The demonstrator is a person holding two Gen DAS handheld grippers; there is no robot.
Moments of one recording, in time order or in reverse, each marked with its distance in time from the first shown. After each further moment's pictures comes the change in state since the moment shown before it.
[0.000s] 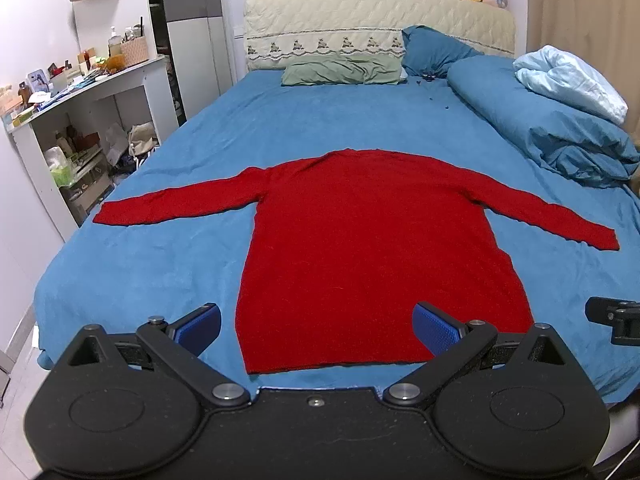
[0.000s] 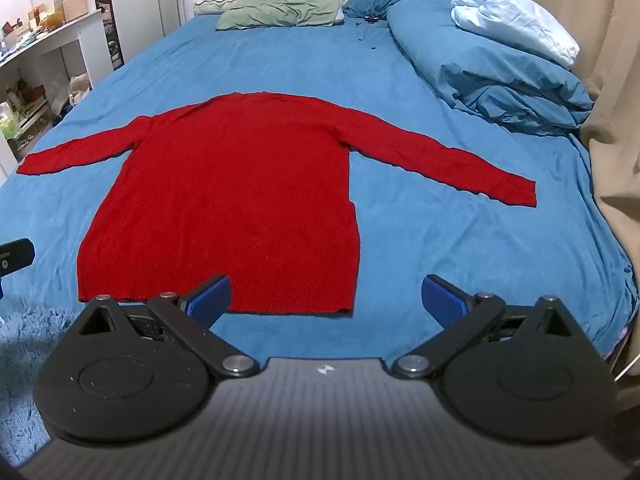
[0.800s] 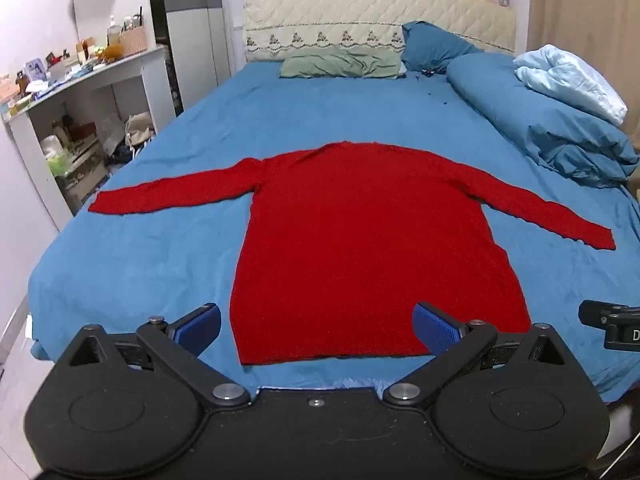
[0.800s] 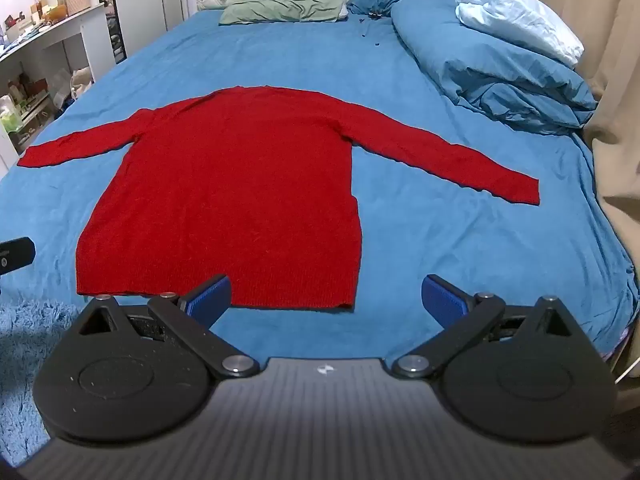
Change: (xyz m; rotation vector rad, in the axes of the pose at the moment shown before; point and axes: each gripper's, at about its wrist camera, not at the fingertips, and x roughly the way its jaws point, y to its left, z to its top) left arm 0.013 0.004 0.006 -0.001 0.081 -0.011; right arm 0.006 -0.001 -0.005 -0.013 0.009 0.004
